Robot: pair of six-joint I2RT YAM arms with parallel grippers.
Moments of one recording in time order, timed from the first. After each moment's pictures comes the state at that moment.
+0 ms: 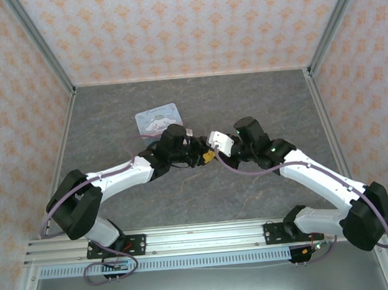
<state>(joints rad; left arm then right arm) -0.70 1.53 0.88 0.15 0.42 -1.64 0.64 1.16 0.87 -0.45 -0.33 -0.52</state>
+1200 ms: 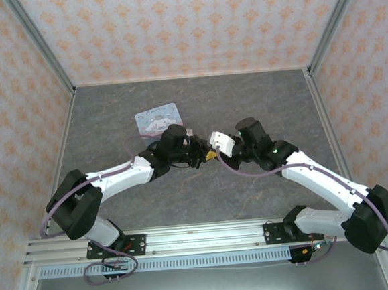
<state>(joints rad) -0.70 1.53 0.88 0.15 0.41 -1.64 0.65 1.13 0.86 -0.45 -0.33 -0.52</state>
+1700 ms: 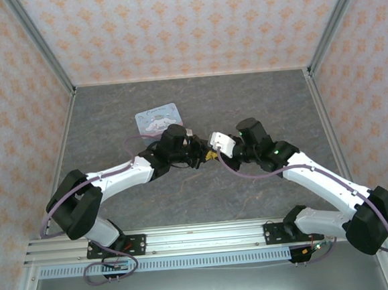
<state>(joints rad) -0.70 1.53 0.88 0.15 0.40 -1.64 0.65 1.12 0.86 -0.44 -0.33 -0.53</state>
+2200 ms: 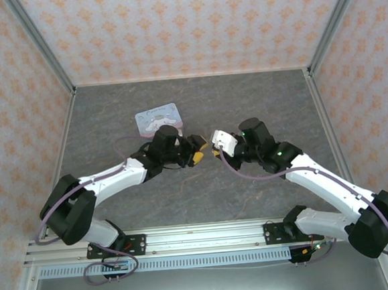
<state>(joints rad) -0.63 1.45 0.82 0.07 0.34 -1.52 0.65 1.08 0.85 -0.43 -0.30 -0.49</state>
